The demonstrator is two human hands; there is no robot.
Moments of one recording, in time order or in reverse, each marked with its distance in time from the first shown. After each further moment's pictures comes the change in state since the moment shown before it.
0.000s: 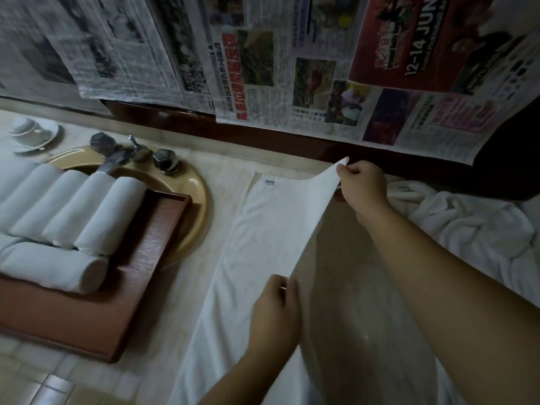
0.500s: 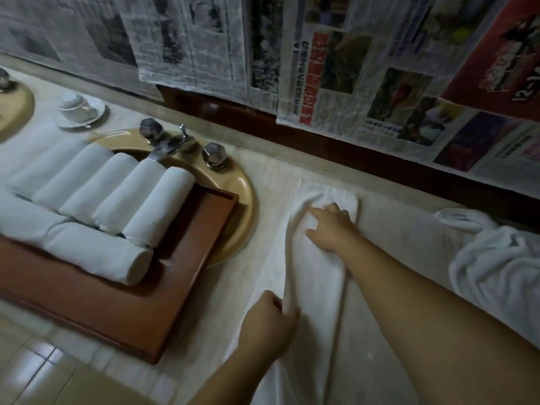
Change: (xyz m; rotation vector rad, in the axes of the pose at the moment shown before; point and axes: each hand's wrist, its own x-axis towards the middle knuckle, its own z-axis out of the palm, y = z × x) left_hand 0.057 -0.070 -0.079 0.176 -0.155 -0.264; right_hand -0.033 0.016 0.154 -0.993 -0.571 -0.175
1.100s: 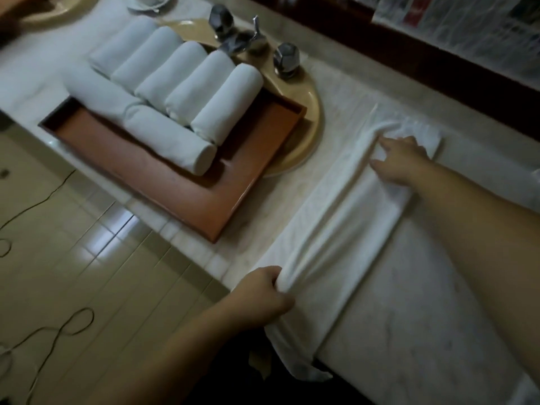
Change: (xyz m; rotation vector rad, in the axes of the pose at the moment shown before) left_hand -0.082 -0.104 -0.035 -0.029 -0.231 0.021; right_hand 0.033 0.009 0.014 -0.183 -0.017 -0.017
